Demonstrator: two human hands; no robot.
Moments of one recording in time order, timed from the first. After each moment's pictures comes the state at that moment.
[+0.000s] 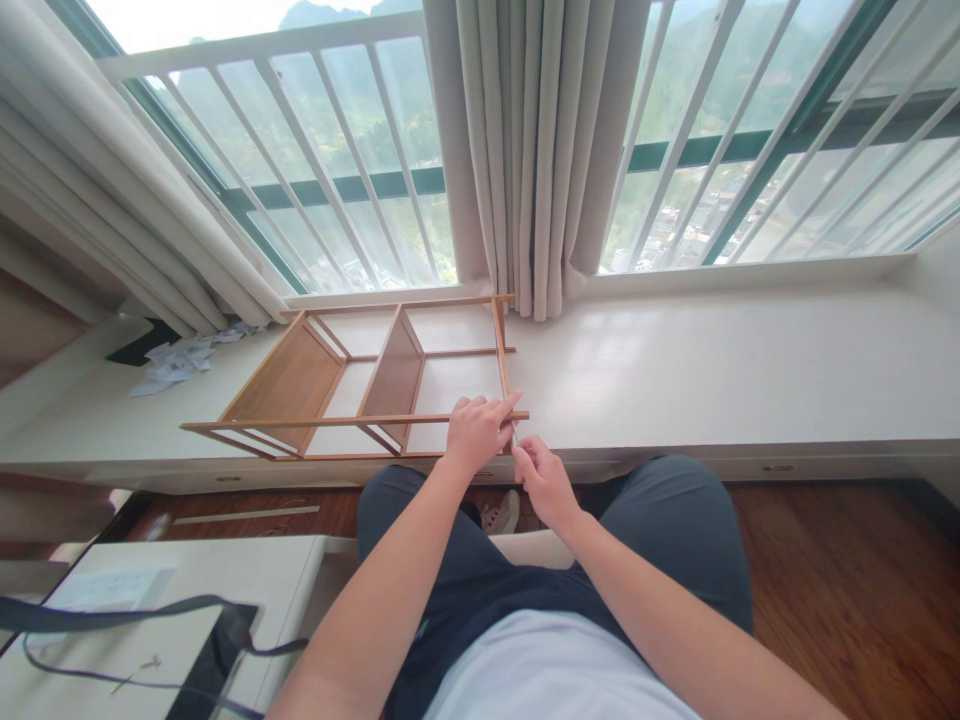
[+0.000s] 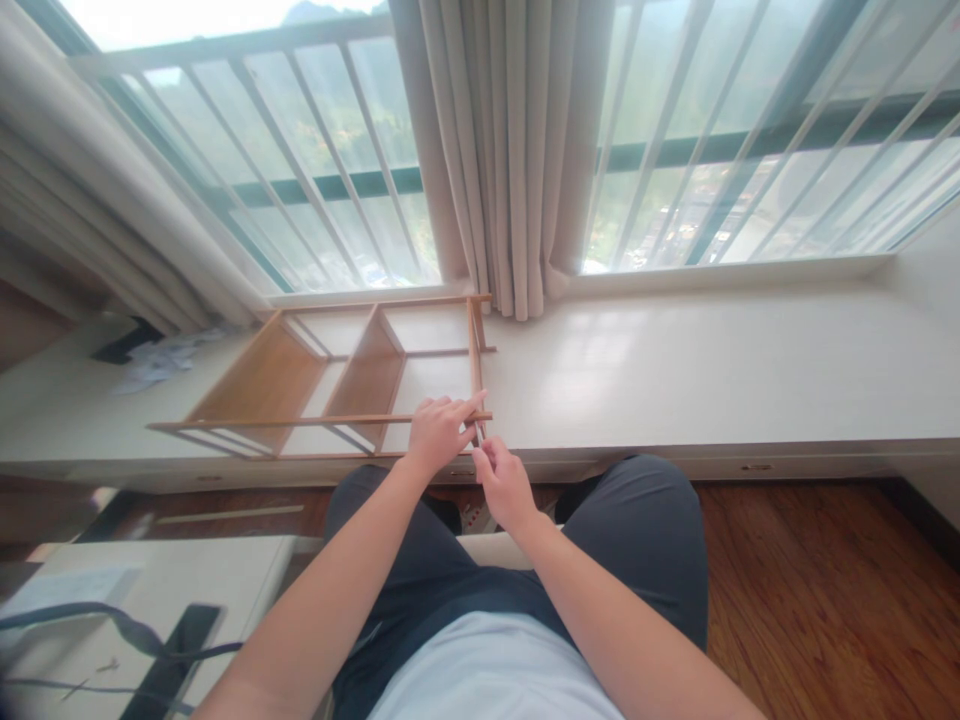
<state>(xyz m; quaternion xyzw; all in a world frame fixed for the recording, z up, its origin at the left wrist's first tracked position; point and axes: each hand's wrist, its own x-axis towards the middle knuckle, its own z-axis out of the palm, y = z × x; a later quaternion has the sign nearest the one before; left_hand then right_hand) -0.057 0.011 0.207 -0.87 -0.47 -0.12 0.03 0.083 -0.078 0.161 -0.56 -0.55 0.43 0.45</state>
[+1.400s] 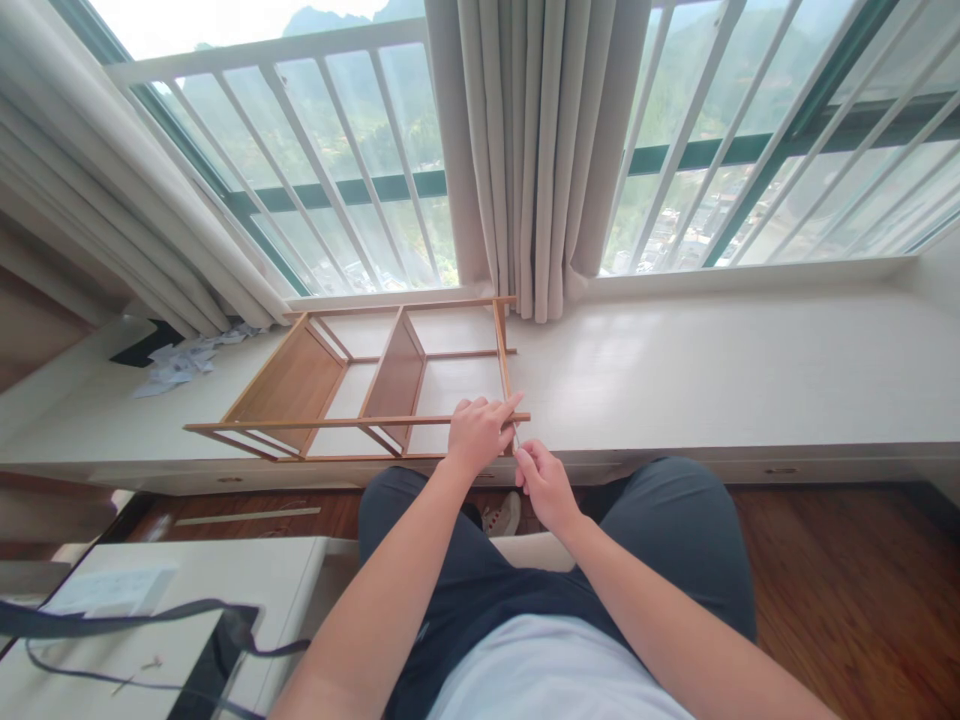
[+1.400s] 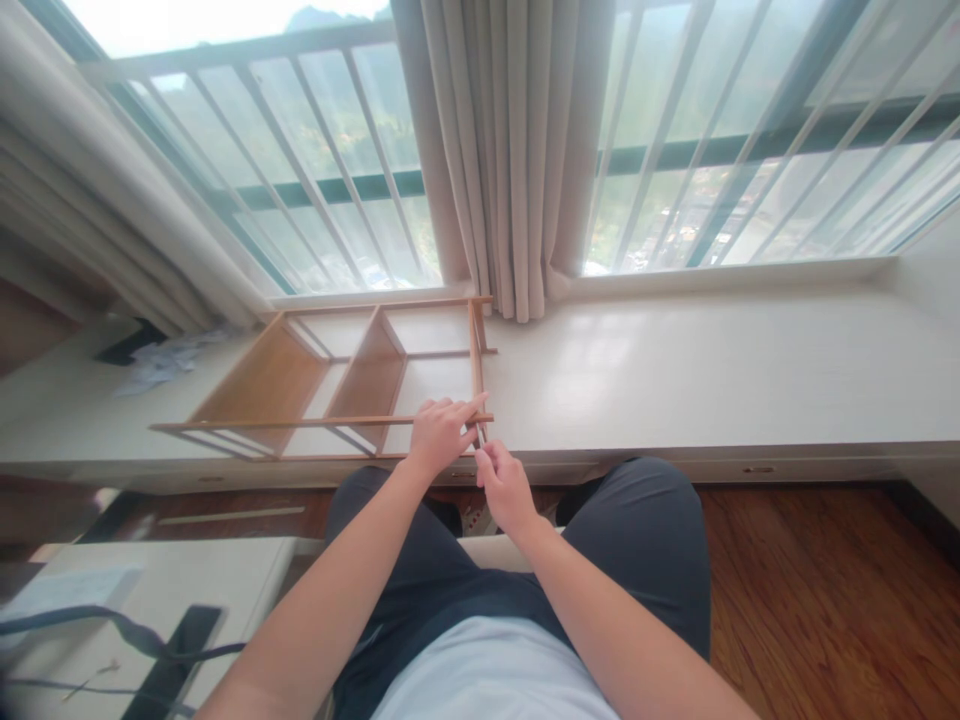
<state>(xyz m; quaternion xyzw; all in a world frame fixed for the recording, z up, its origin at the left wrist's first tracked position) -0.057 0.013 0.203 -0.87 -0.46 -0.14 0.04 0.080 -0.078 0.155 -0.55 -0.53 0.44 0.47</state>
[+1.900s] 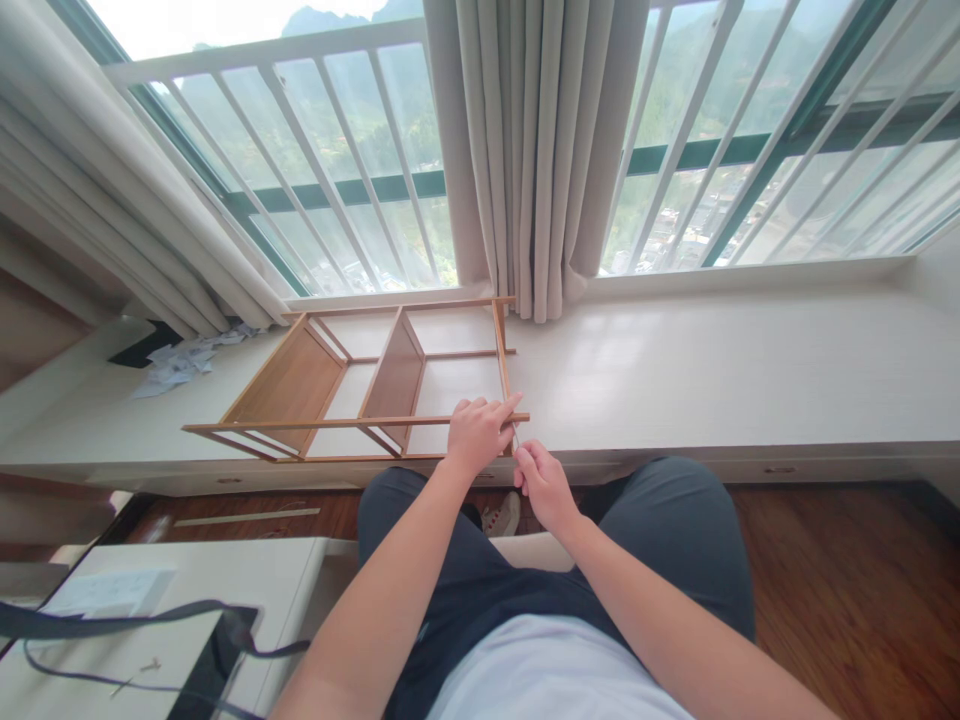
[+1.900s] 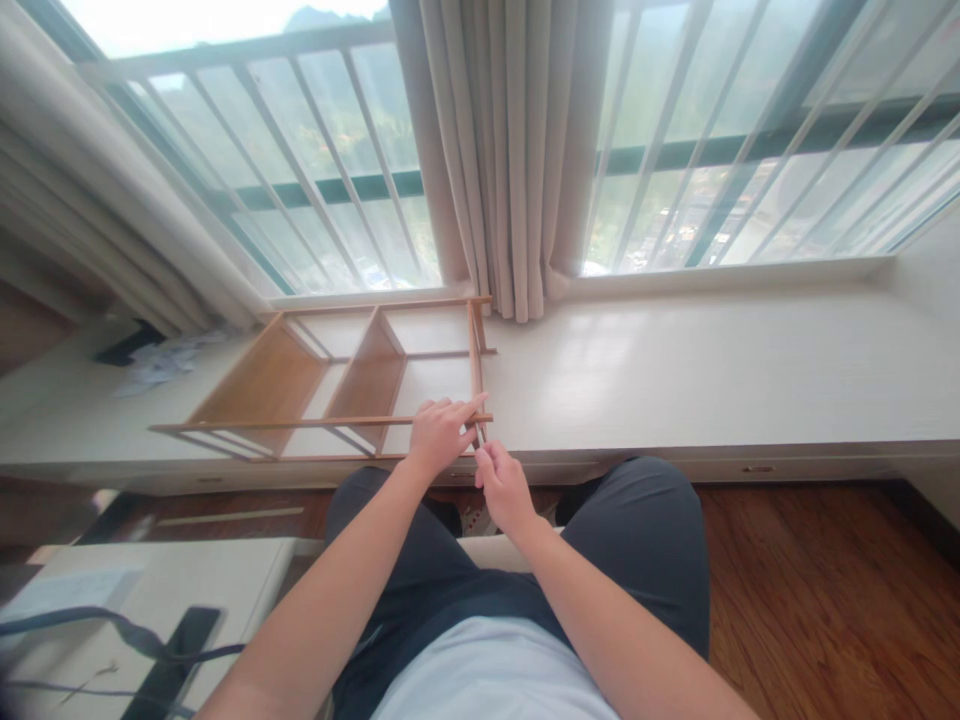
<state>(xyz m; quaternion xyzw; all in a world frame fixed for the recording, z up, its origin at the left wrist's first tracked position) -0.057 0.013 0.202 -0.87 -0.47 -0.14 0.04 0.080 -0.078 0.152 -0.55 -0.53 0.44 0.47</state>
